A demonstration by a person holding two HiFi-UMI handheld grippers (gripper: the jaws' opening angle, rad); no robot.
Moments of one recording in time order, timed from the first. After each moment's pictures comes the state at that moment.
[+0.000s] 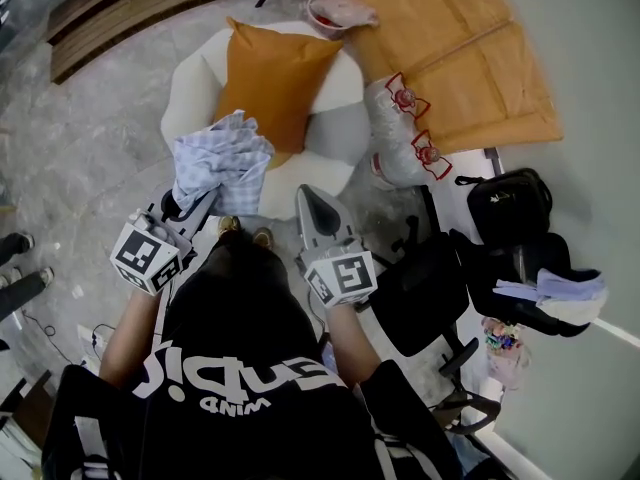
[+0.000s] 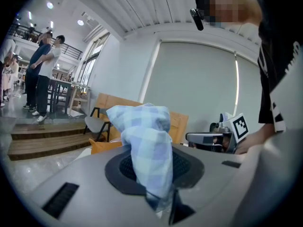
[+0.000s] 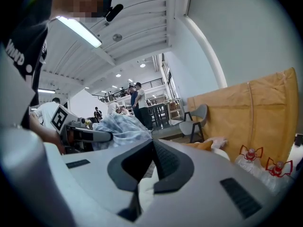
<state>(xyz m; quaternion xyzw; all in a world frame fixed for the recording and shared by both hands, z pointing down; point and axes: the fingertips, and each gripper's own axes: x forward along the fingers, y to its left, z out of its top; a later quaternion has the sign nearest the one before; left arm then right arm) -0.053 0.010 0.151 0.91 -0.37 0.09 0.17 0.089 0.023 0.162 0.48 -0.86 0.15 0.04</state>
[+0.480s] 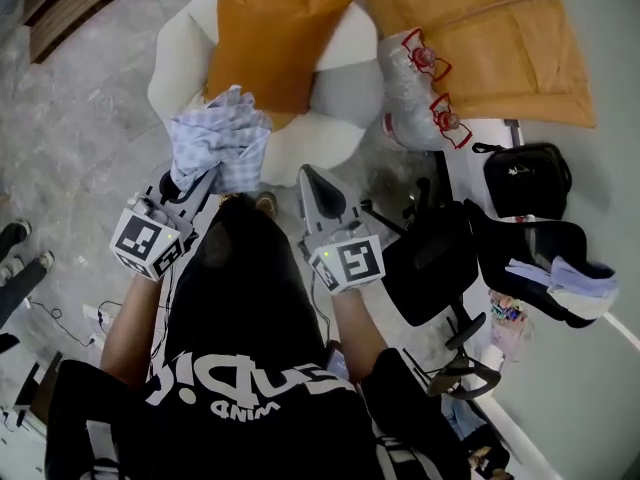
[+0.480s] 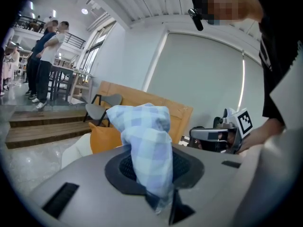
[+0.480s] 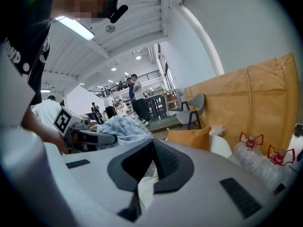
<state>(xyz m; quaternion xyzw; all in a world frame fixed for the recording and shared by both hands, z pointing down) -0.060 -0.020 0.239 0.90 -0.36 0.11 0.21 0.078 0.001 0.230 0.48 -0.85 0.19 0.07</state>
